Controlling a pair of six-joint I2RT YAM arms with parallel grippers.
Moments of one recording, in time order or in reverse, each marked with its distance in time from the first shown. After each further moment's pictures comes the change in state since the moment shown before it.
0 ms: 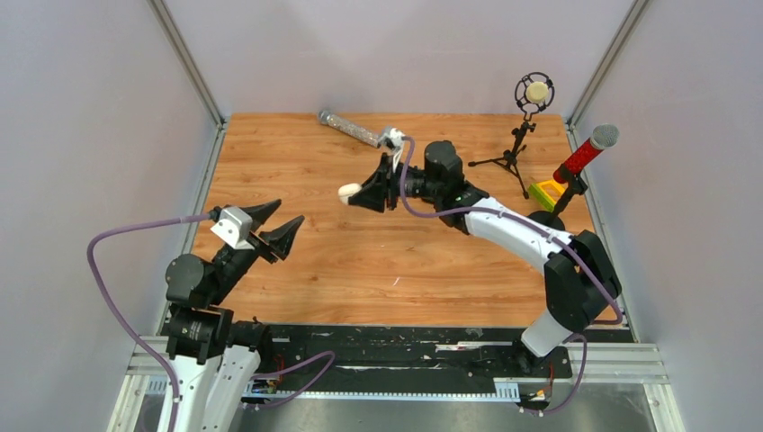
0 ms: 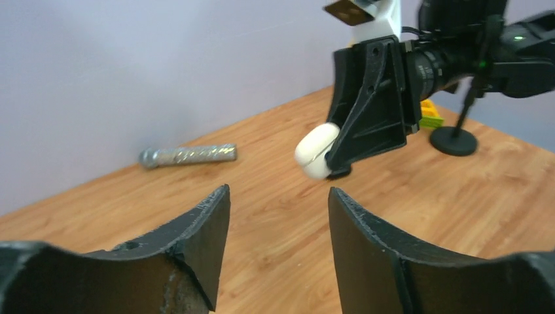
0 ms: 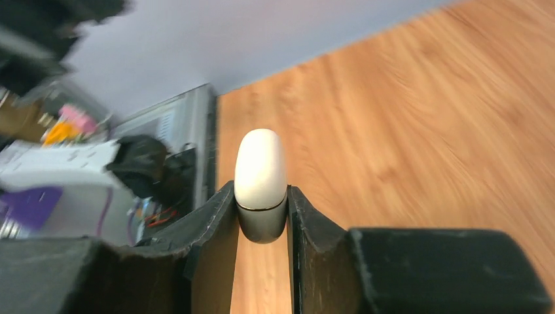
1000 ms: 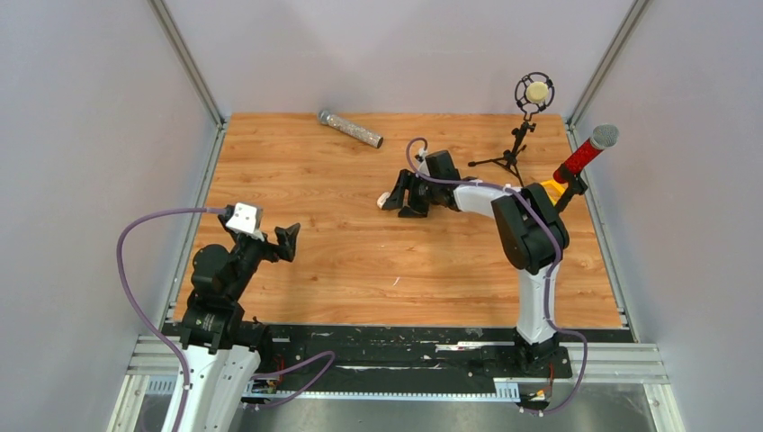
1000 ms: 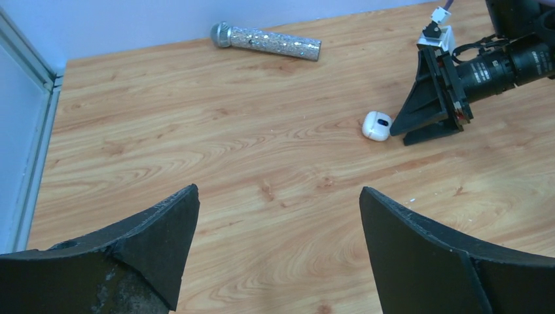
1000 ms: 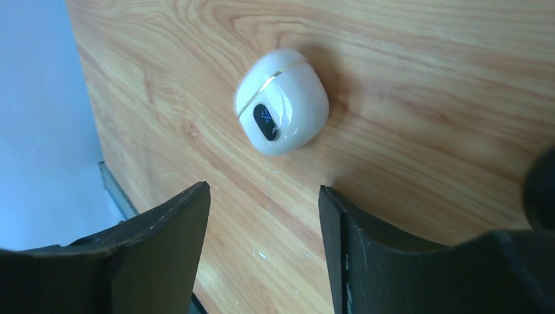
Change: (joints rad) left arm 0.000 -0.005 -0.143 -0.164 -0.380 0.056; right arm -0.279 0.478 0.108 -0.387 0.286 0.407
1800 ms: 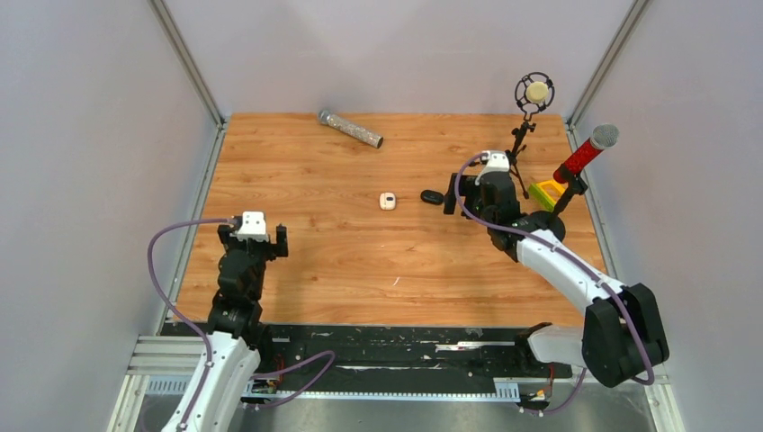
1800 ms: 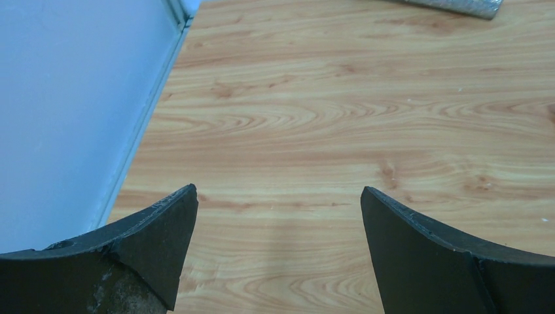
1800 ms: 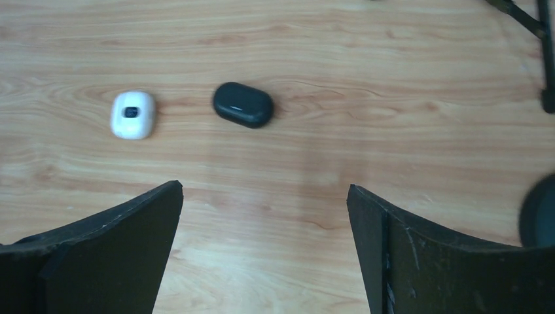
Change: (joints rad) left arm 0.013 0.031 -0.319 0.344 -0.357 0.119; right arm -0.035 -0.793 -0.462 -0.055 0.690 -0.359
